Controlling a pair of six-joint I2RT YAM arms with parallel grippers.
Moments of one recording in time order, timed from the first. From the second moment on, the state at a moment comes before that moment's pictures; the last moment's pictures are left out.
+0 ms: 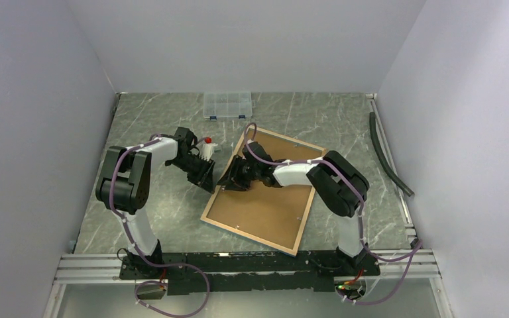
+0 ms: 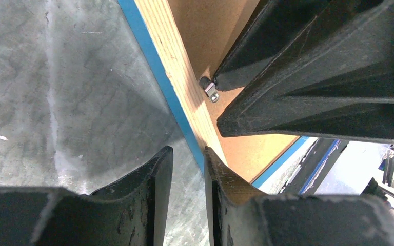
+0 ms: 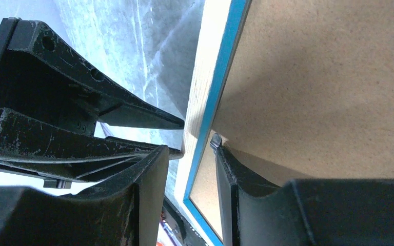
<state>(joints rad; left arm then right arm) -0.23 1.84 1.09 -0.72 0.71 0.37 0.79 1.97 1.07 0.20 -0.34 1.16</state>
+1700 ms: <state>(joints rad) -0.20 1.84 1.11 -0.78 0.72 0.42 0.72 2.04 1.08 0.32 -0.48 1.12</state>
